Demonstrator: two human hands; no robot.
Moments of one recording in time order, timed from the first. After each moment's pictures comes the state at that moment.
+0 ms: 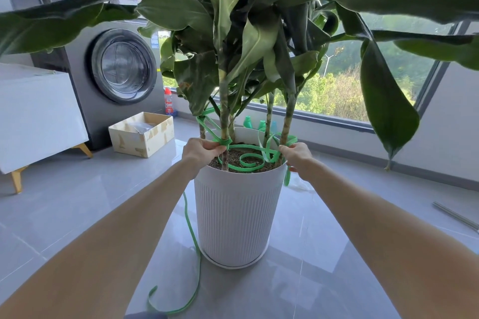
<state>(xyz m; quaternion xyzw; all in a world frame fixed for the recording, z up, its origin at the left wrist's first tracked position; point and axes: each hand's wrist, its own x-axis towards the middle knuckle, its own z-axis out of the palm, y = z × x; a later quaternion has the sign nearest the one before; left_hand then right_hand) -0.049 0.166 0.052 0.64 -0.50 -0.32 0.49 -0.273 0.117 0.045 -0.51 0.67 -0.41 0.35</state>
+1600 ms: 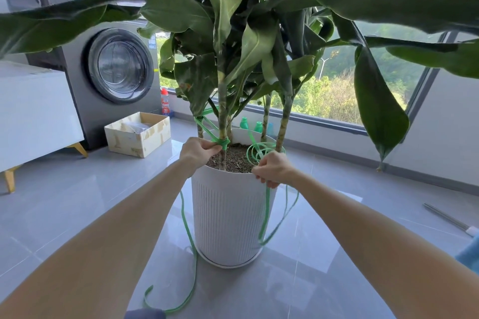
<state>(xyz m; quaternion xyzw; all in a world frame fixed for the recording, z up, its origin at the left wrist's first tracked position) -0.045 0.169 0.054 0.63 -0.54 -0.30 0.46 -0.246 0.155 0.048 -0.73 0.61 -0.18 0.26</state>
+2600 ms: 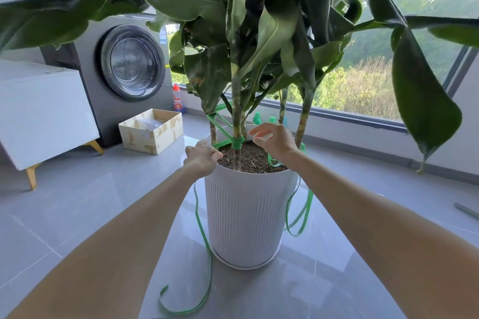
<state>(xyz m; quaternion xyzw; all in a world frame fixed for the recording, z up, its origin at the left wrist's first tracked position) -0.022 0.148 0.028 0.72 -0.62 -0.18 0.25 -0.208 0.122 0.063 -0.72 0.53 -0.39 0.23</state>
